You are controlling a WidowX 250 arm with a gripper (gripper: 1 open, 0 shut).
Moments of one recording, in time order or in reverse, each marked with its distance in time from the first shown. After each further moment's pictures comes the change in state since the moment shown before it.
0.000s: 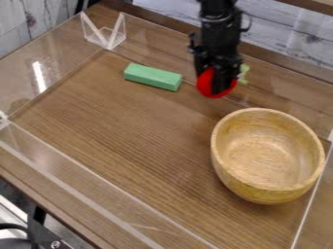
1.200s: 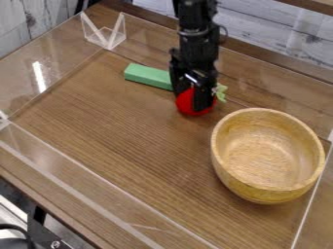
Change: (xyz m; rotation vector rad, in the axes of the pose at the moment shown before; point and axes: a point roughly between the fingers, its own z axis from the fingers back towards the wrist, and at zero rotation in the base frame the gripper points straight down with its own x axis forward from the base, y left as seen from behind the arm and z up) arm -0.040 0.025 -0.022 -0.071 0.100 0.019
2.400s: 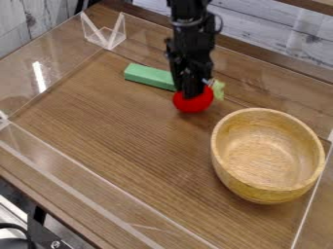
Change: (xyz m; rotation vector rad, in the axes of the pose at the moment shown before) arm -0.008 -0.003 0.028 0.033 -0.058 -0.035
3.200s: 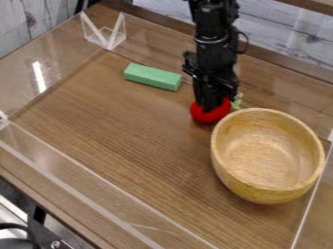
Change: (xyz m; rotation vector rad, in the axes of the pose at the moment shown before) arm 0.007 -0.030 -0.019 0.015 0.003 0.076
